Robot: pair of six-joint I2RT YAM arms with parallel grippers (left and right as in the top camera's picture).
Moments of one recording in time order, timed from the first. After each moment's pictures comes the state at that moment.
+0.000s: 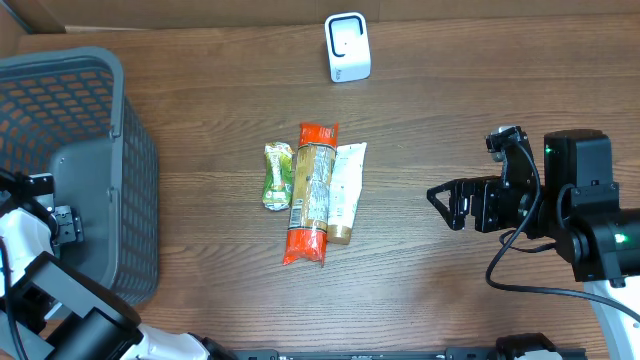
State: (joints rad) left arm 0.87 1.76 1.18 -0.53 -0.15 0.61; right arm 0.13 1.06 1.18 -1.08 -0.50 0.12
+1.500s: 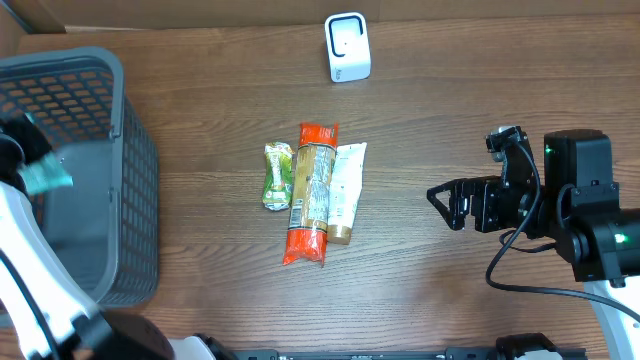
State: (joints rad) left arm 0.71 1.55 1.60 -0.77 0.16 0.04; right arm 0.13 1.06 1.18 -1.08 -0.50 0.12
